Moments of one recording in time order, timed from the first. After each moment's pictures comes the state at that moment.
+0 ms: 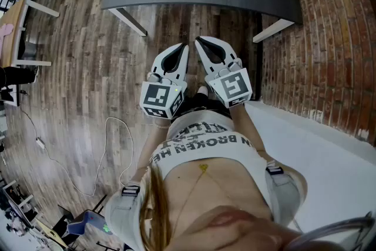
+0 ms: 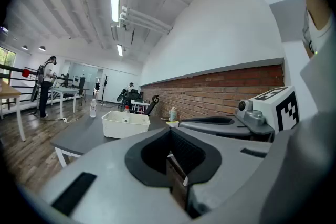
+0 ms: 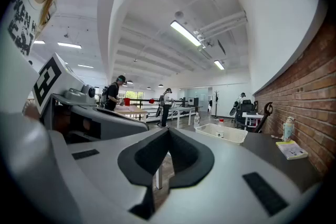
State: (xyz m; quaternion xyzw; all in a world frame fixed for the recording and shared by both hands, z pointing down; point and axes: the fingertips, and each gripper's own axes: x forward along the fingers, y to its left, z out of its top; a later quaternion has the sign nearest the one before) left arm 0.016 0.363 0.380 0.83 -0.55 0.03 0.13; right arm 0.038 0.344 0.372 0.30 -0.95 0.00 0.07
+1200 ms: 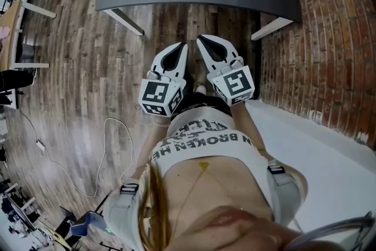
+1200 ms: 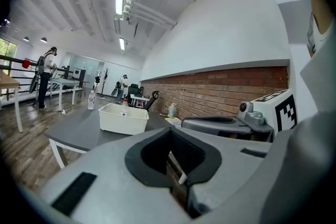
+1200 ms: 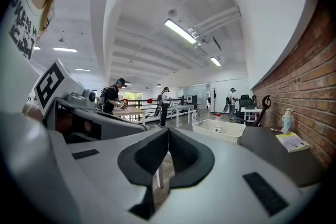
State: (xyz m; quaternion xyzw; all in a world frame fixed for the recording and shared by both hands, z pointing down) left arm 0.023 0.333 0.403 0.83 -0.54 0.03 0.16; right arm 0.054 0.313 0.392 0.31 -0.95 0.02 0.07
